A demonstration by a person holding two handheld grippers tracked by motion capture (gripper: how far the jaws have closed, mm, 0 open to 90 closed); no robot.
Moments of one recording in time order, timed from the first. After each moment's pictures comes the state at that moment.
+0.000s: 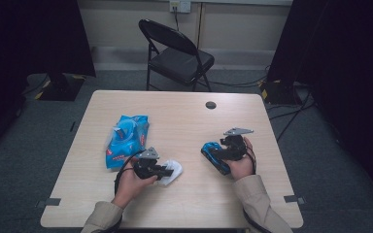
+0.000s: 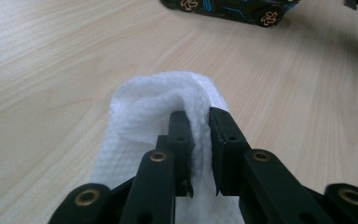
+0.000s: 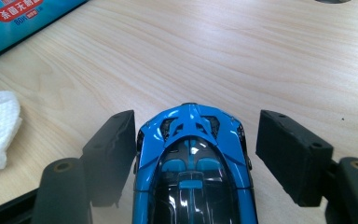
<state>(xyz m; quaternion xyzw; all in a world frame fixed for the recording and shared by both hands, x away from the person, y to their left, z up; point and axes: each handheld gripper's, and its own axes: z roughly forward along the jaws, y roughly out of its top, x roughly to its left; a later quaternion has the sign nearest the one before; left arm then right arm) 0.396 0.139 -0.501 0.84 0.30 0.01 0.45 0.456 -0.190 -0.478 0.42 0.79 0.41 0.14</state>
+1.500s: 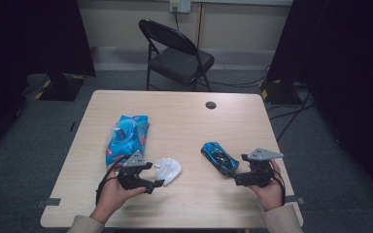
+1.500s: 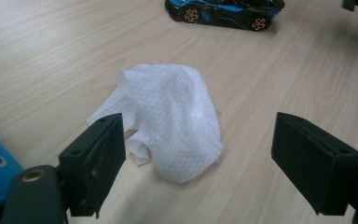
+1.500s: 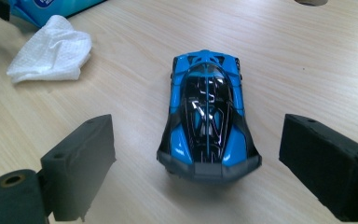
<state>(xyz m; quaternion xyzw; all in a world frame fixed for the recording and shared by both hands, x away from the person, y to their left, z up) 0.354 0.170 -0.467 0.84 0.31 0.07 0.44 0.368 -0.249 -0.460 0.38 0.80 0.43 0.17</state>
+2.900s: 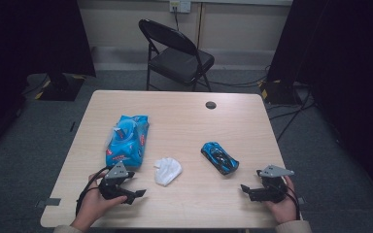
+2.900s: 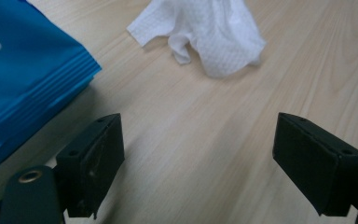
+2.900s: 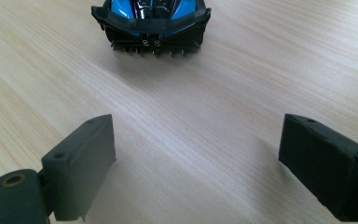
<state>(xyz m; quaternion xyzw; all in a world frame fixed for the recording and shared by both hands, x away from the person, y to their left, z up) 0.337 0.224 -0.499 0.86 0.30 0.09 0.40 0.342 -0.296 -0.506 0.39 0.82 0.37 0.18</state>
